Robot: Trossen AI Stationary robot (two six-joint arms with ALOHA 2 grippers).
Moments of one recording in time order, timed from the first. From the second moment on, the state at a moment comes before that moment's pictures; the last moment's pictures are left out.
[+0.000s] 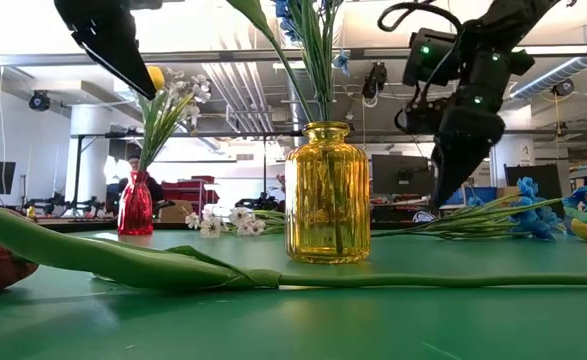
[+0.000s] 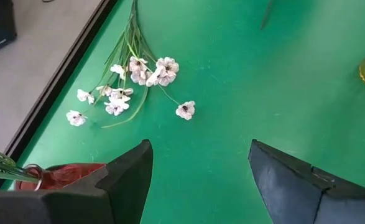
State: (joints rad) left arm -0.26 1.12 0.99 -0.96 -0.57 -0.49; right arm -0.24 1.36 0.73 -0.53 -0.04 0.08
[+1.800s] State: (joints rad) left arm -0.26 1.13 0.99 -0.90 -0.69 -0.38; right arm -0.21 1.41 0.90 -0.70 -0.02 0.02
